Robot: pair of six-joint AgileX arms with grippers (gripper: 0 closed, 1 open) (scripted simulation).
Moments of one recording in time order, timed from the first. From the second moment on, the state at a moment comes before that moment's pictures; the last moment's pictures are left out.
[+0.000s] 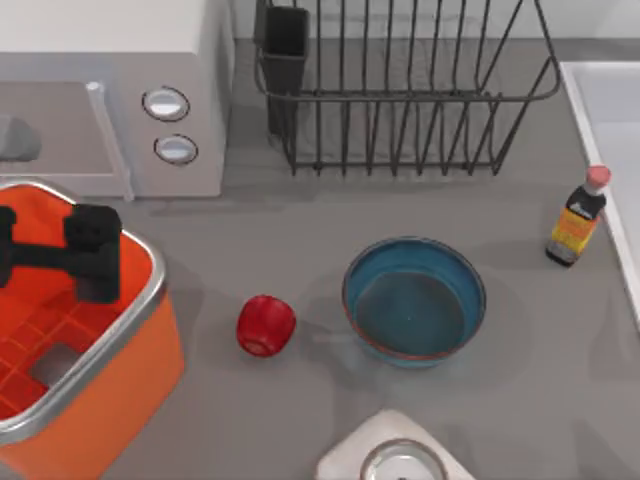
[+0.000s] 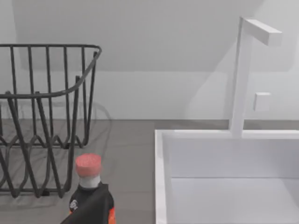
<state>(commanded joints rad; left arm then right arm) -0.27 0.86 0.69 -0.50 0.03 -0.10 0.00 0.00 0.00 0.00 0.00 0.00</state>
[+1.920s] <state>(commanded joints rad) -0.58 2.02 1.44 -1.00 0.08 -0.22 0.00 0.00 0.00 0.00 0.00 0.00</state>
